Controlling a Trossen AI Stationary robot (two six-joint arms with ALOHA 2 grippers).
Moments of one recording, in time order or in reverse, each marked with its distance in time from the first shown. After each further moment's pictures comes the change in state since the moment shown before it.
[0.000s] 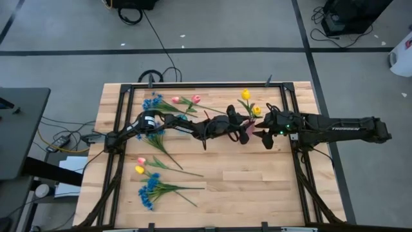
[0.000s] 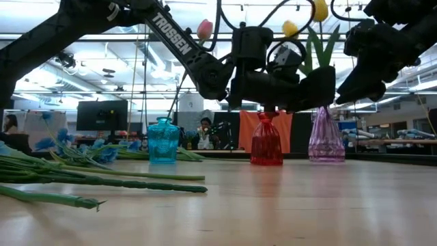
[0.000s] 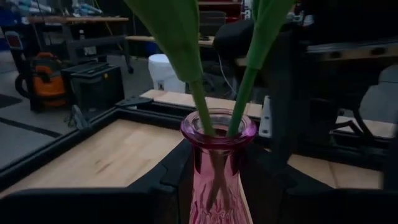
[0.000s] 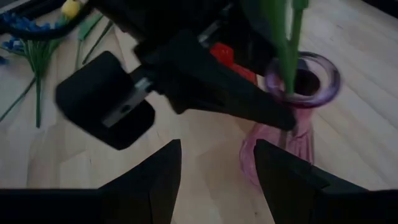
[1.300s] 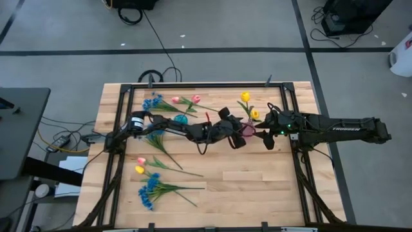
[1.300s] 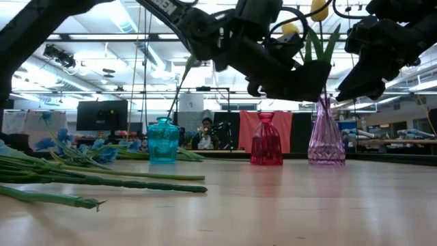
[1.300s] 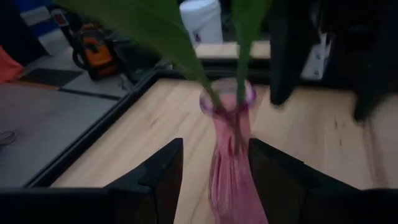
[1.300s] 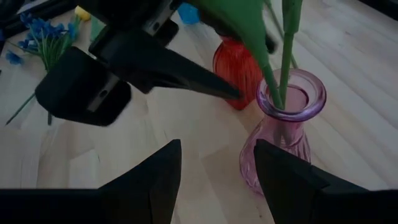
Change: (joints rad) left arm -0.091 -0.182 -0.040 -0.435 -0.252 0.078; right arm 0.000 -0.018 0.000 0.006 -0.028 -0.025
